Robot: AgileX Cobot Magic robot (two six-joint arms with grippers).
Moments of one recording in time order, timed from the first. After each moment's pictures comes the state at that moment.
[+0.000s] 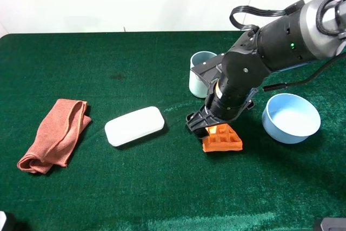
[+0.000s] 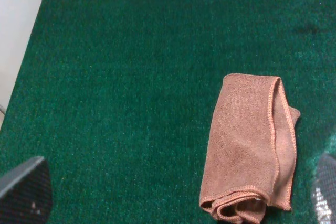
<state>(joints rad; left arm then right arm) 0.00 -0.01 -0.50 0.08 1.06 -0.02 0.76 1.86 -0.85 -0.20 0.49 0.40</state>
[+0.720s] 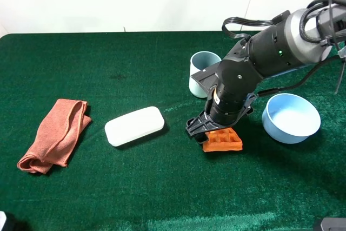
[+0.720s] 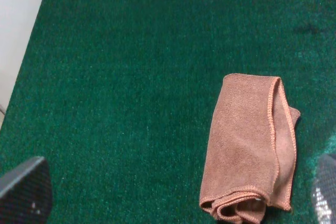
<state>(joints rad) 0.00 -0.01 -0.50 0.08 1.06 -0.02 0.76 1.91 -0.85 -0.19 0.48 0.42</state>
